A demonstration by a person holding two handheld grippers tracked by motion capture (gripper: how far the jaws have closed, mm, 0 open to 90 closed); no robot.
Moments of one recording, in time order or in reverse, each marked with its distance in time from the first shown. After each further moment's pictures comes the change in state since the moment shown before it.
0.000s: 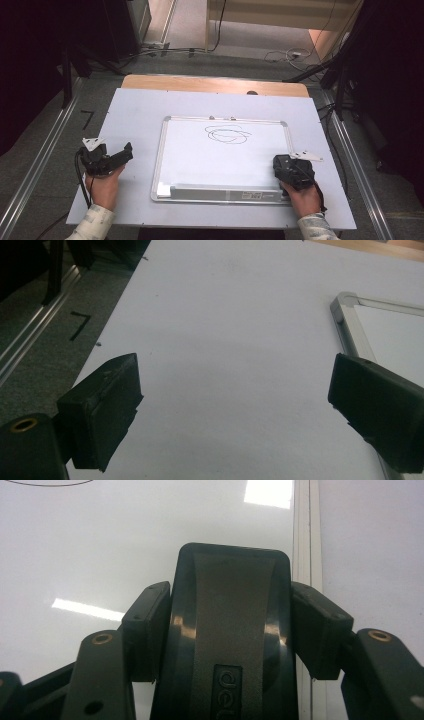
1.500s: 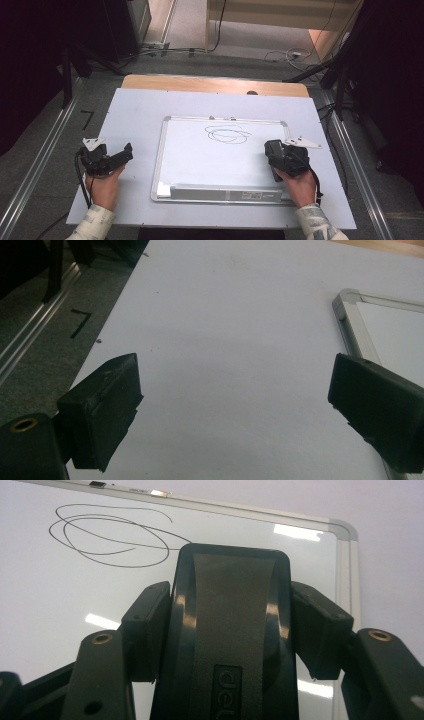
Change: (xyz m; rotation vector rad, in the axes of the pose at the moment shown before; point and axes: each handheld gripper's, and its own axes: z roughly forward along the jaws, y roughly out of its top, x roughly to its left) left arm 0.001 -0.001 0.001 0.011 0.004 0.000; right arm 0.013 0.039 -0.003 -0.104 0.125 -0.038
